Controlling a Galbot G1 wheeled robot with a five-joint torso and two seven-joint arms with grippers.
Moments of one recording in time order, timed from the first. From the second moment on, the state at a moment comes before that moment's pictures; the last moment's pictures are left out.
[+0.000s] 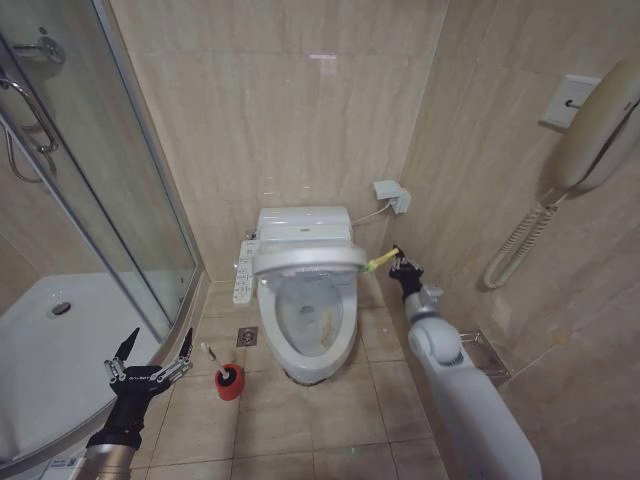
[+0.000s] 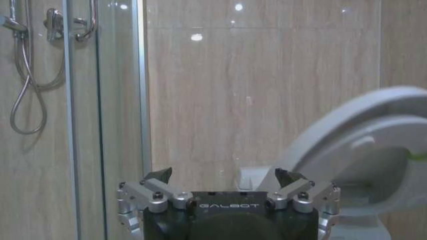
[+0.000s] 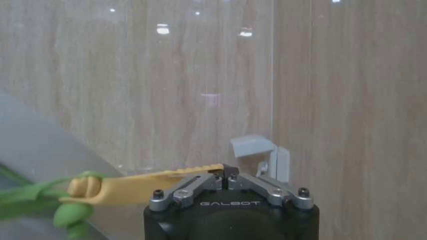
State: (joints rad) left arm 1.76 -1.34 -0.79 -2.26 -0.31 -0.14 0.07; right arm -0.83 1.26 0.40 1.57 0.32 -0.03 0.15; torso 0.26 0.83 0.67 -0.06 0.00
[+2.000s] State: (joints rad) left arm 1.76 -1.34 -0.79 -2.26 -0.31 -0.14 0.07; right arm -0.14 1.37 0.16 0.86 0.30 0.03 0.19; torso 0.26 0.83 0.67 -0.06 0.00
